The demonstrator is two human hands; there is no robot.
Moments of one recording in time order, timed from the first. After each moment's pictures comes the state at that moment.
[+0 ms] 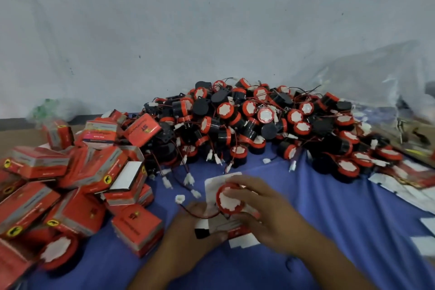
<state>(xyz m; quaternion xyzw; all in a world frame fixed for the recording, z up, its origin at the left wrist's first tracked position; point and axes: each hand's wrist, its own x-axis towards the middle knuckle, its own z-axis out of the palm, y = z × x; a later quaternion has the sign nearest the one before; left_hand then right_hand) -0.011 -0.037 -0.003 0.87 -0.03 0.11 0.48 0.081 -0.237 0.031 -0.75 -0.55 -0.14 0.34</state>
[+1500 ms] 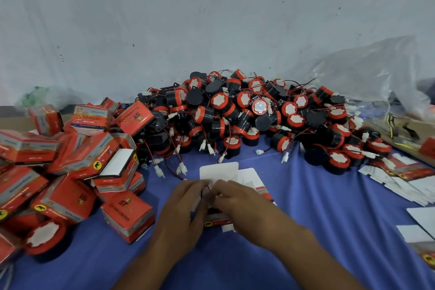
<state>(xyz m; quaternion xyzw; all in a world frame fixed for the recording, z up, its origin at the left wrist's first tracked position) -0.015 -0.048 -0.007 0.90 -0.05 0.31 0.31 0.059 -0.215 0.048 -0.81 -0.56 -0.03 0.15</state>
